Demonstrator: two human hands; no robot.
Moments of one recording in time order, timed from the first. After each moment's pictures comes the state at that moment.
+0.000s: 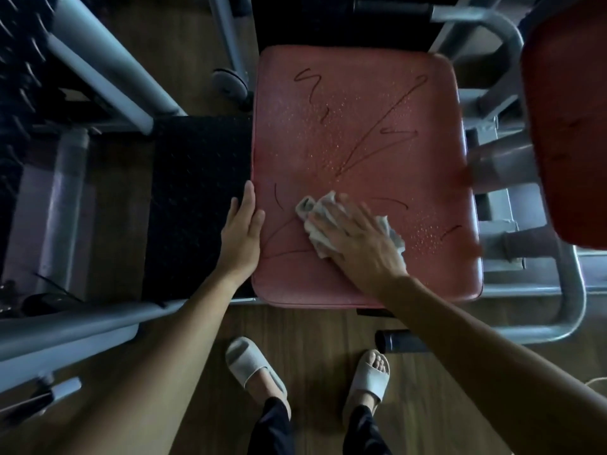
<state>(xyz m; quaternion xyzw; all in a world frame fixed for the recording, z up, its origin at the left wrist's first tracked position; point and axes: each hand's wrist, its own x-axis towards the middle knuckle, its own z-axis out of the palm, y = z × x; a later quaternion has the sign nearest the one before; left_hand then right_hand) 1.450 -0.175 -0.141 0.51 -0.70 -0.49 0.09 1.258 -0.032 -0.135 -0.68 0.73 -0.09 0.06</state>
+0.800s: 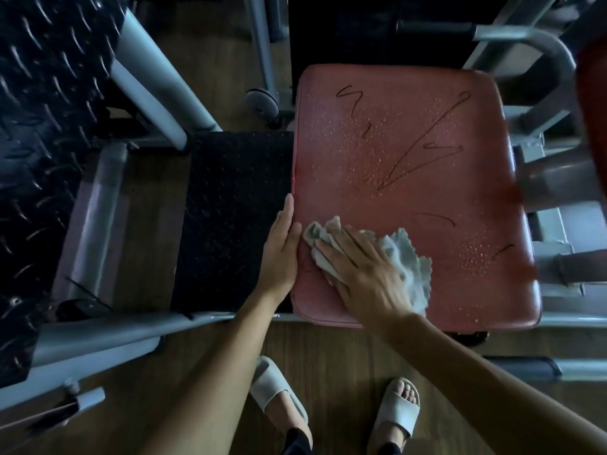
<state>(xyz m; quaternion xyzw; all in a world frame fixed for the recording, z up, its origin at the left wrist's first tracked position) 1.460 -0.171 -0.157 0.46 -0.61 -0.62 0.18 1.329 -0.047 -0.140 -0.65 0.74 -0.16 0.06</state>
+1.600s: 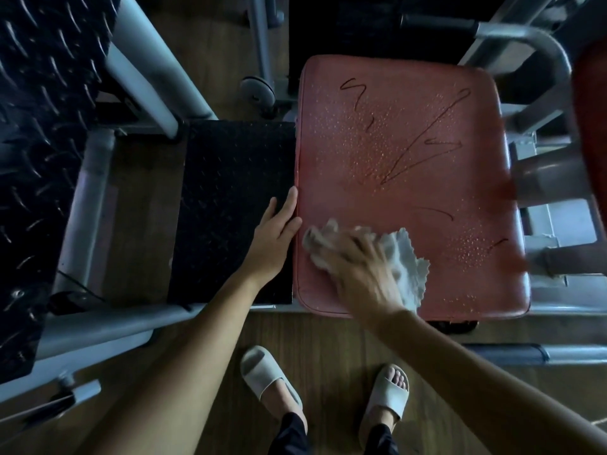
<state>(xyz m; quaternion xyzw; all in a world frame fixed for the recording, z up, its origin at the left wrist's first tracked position) 1.477 -0.200 -0.148 0.44 -0.69 -0.57 0.06 1.346 -0.049 -0.134 -0.65 0.74 -0.16 0.06</state>
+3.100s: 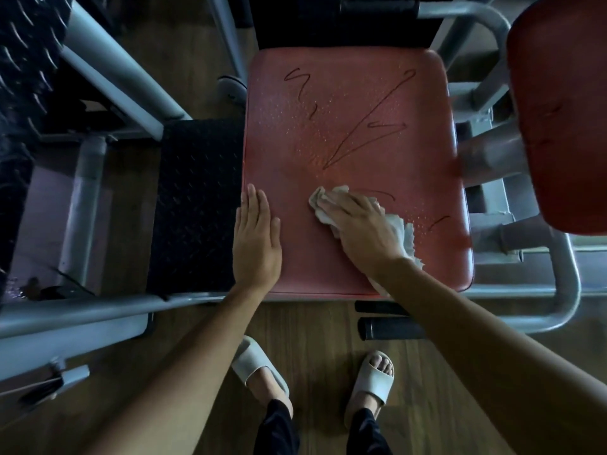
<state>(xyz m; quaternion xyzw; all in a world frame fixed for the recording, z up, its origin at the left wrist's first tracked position) 1.427 -0.120 -0.160 0.47 -0.84 -0.21 0.14 1.235 -0.023 -0.135 -0.63 0.75 -0.19 0.09</state>
